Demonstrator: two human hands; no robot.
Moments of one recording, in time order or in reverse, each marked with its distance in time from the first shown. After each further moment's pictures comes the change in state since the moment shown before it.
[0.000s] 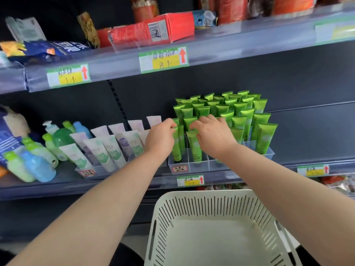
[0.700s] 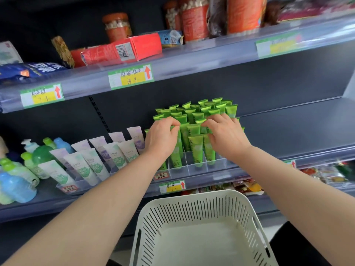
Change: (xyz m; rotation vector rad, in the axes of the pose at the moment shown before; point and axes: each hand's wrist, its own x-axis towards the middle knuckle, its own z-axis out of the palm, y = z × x) left_hand -0.006 0.073 0.006 -0.030 0.056 0.155; right_hand -0.046 0.072 -0.042 -0.026 0.057 0.122
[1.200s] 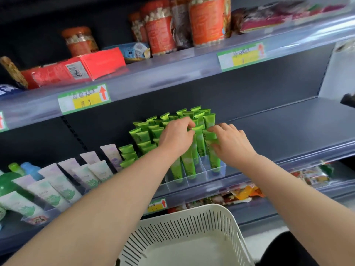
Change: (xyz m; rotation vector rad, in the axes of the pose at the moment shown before) left_hand 0.050 0.087 0.058 0.044 -0.201 0.174; right_hand -0.012 0.076 -0.003 0.042 -0.086 0.212
